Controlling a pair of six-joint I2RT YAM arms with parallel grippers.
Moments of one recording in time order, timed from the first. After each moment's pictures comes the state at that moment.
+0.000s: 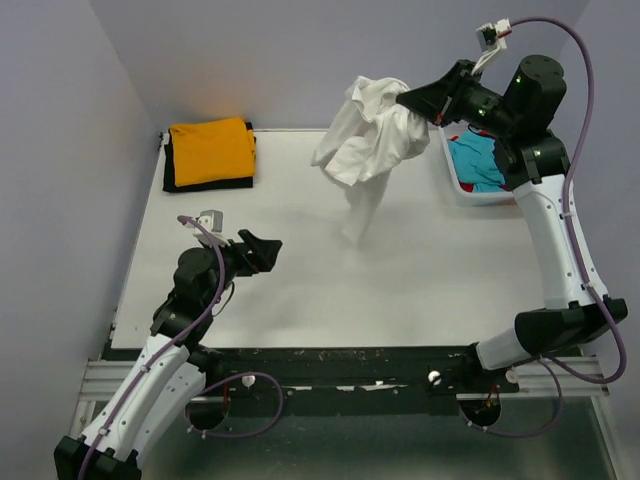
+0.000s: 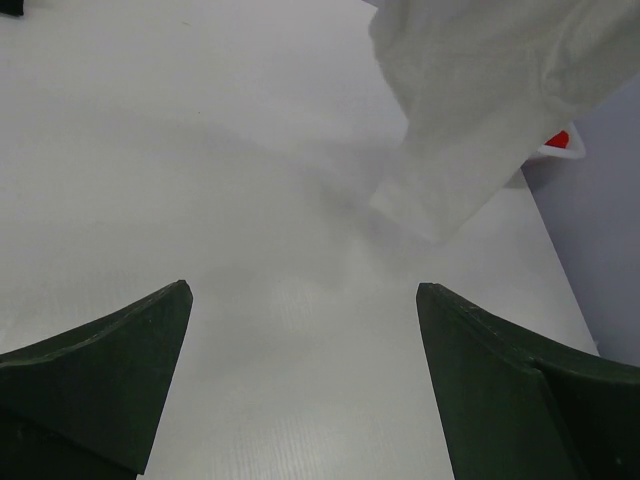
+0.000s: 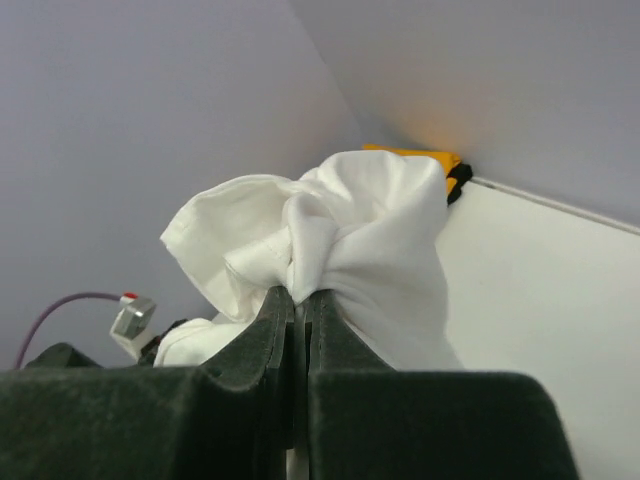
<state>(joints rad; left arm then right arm) -0.38 0.55 0.43 -0.04 0.08 -0.60 0.19 1.52 1.90 -0.34 -0.65 0.46</state>
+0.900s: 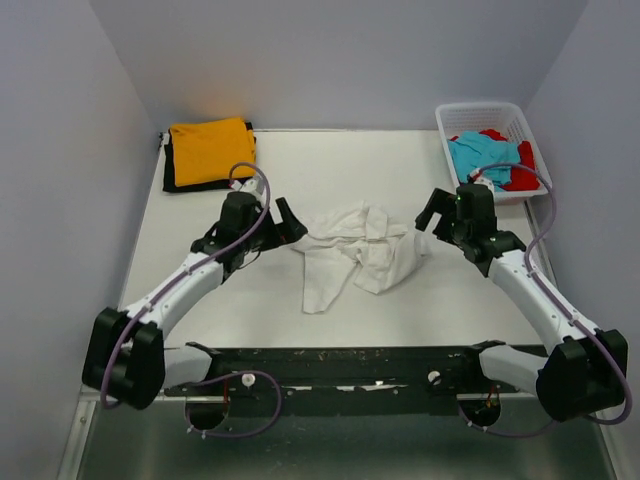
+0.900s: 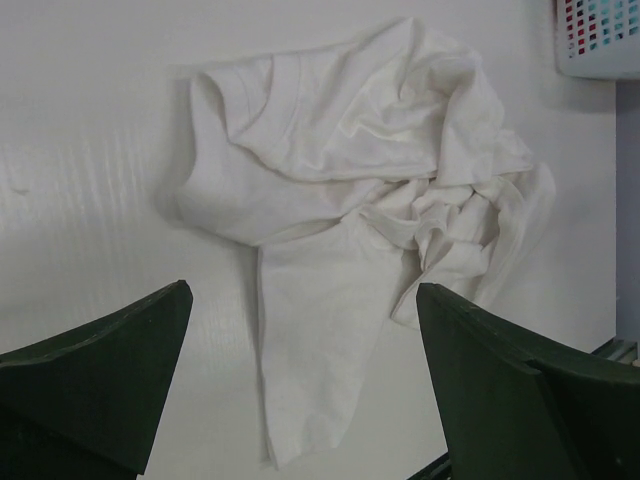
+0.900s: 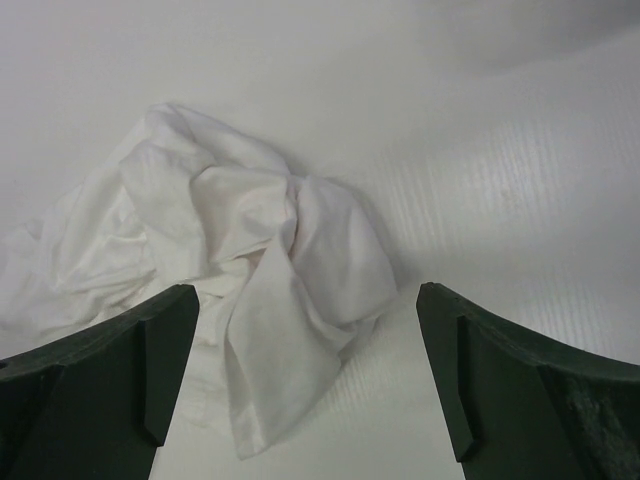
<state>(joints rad) -0.38 1.13 0.69 -0.09 0.18 -0.65 0.22 1.15 0.85 -0.37 0.18 0.52</state>
